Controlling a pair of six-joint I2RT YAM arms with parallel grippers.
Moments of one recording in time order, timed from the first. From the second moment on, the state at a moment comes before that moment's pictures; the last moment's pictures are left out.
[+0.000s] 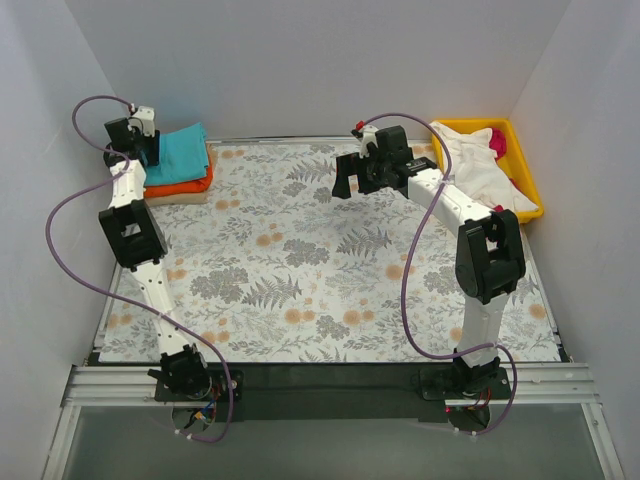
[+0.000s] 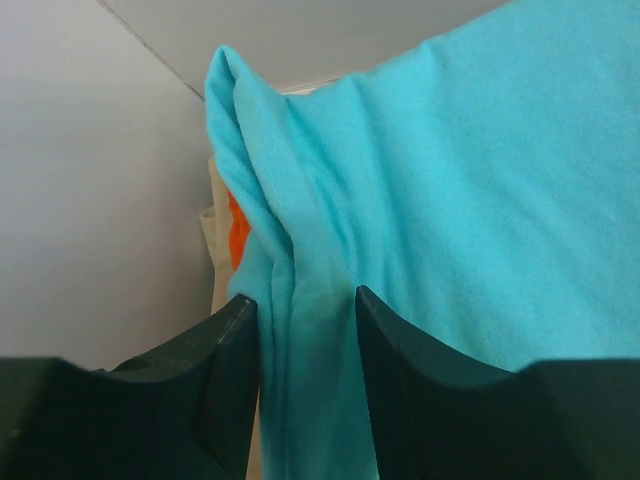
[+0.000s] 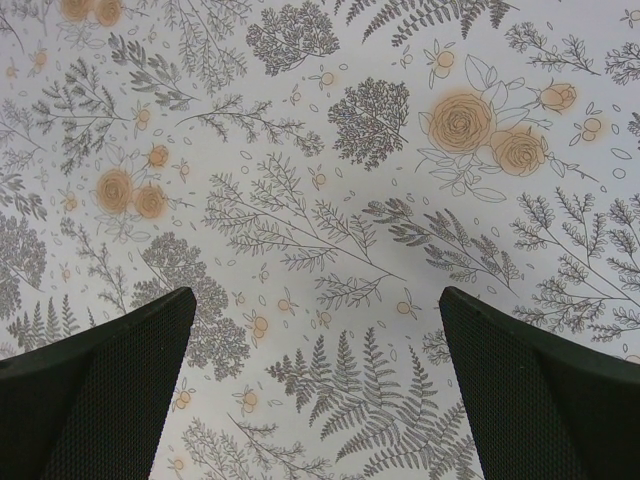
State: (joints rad) left arm 0.35 2.57 2.33 -0.26 0.21 0.39; right arm 0.42 1.94 1.61 -0.35 -0.36 0.12
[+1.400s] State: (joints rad) left arm 0.40 2.48 2.13 -0.28 0.06 0.05; right arm 0.42 1.89 1.52 -0.36 -0.36 0.08
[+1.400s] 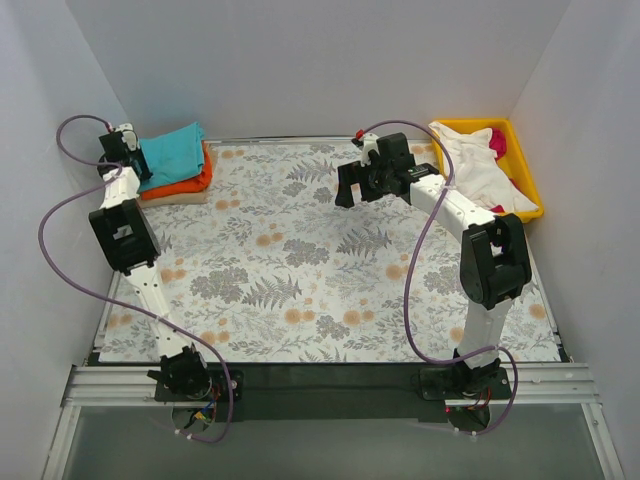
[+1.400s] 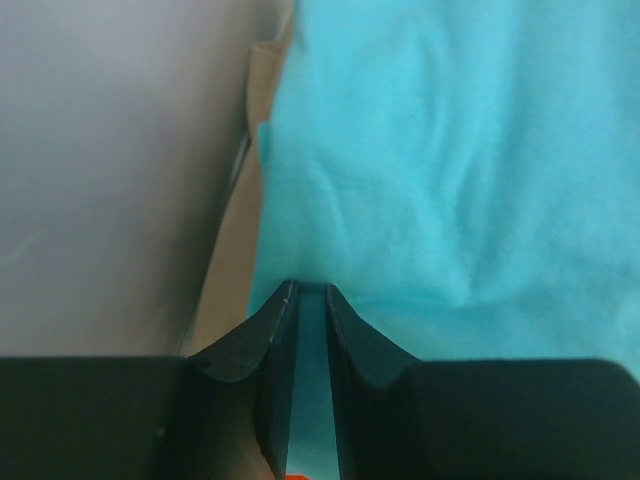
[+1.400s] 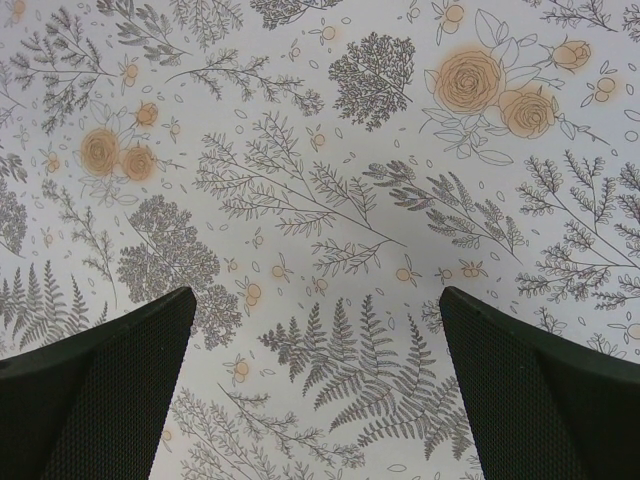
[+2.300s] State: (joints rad) left arm 0.18 1.75 1.89 -0.62 0.34 0.05; right arm 0.21 1.53 1.38 -0.57 -0.27 -0.12
